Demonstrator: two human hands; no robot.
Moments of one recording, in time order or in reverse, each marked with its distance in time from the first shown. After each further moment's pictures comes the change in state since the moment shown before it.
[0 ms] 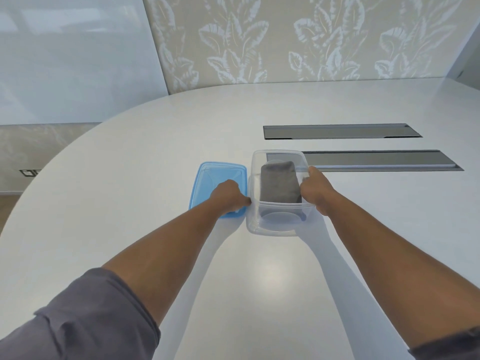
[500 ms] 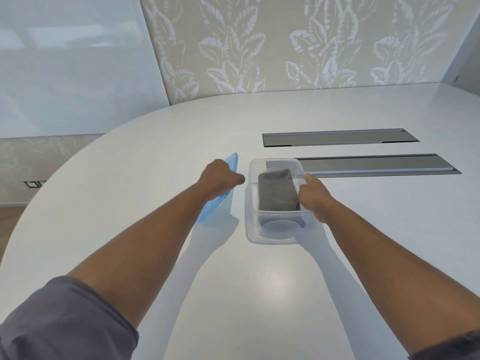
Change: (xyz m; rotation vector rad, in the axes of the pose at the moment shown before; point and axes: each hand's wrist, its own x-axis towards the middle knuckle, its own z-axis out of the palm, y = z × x) left_hand -0.015 0.026 -0.072 -0.132 0.150 0.072; right_hand -0.002 0.003 0.004 0.030 0.003 0.002
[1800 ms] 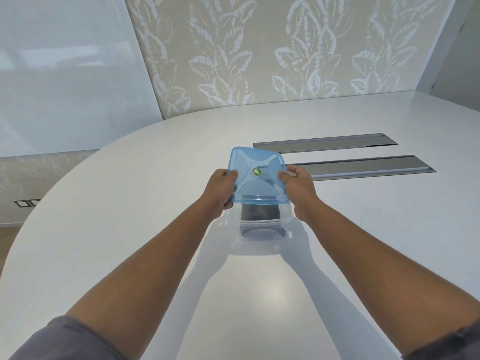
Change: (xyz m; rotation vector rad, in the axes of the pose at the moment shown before) left_hand -0.042 0.020 0.012 -0.773 -0.071 -0.165; right_hand -0.031 -0.035 0.008 0.517 0.155 -0.047
